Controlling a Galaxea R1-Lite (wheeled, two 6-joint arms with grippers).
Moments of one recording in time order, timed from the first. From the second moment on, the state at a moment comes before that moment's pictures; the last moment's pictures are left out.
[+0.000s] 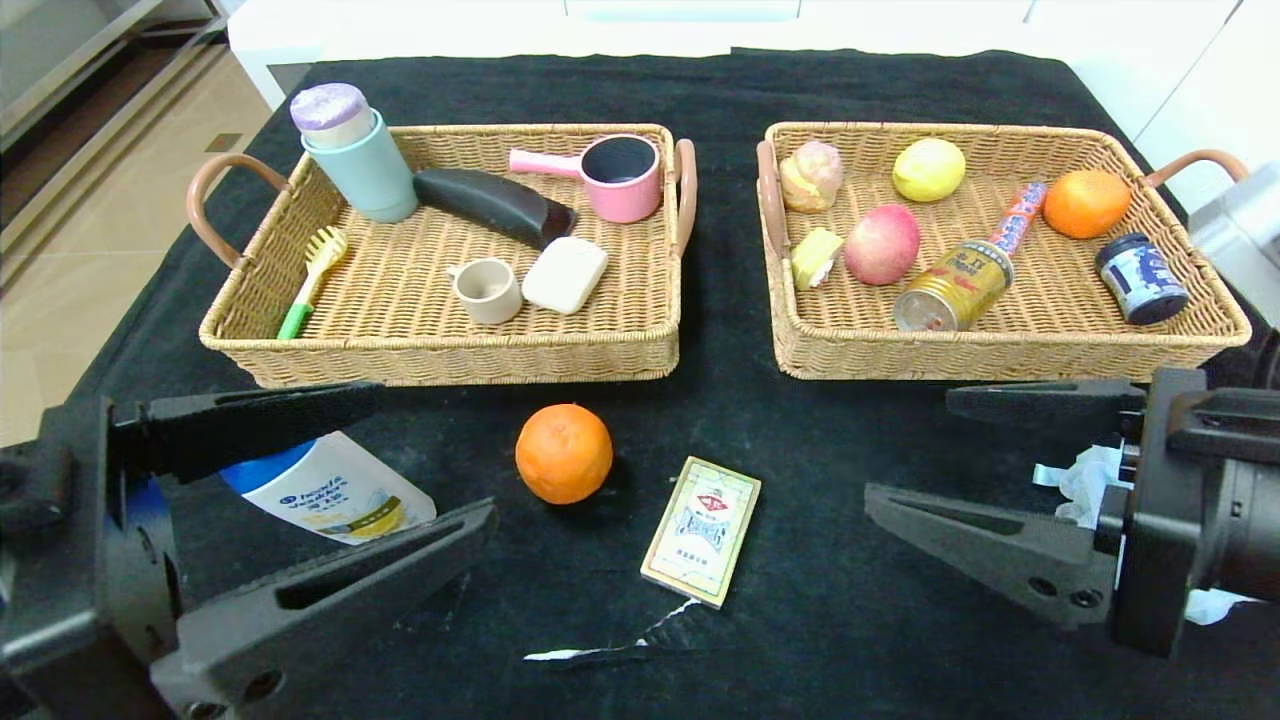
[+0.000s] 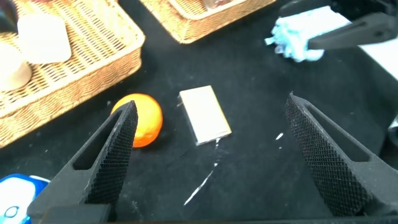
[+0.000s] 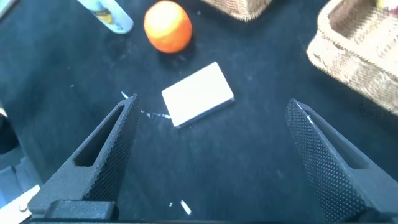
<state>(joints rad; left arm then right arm) -0.77 1.03 -0.73 -0.23 -0.01 0.03 0.77 1.26 -0.90 -0.12 0.06 -0.02</state>
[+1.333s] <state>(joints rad) -0.60 0.80 -0.92 0.27 0.09 0.06 0.70 1.27 -0.72 -0.33 0.10 -0.03</state>
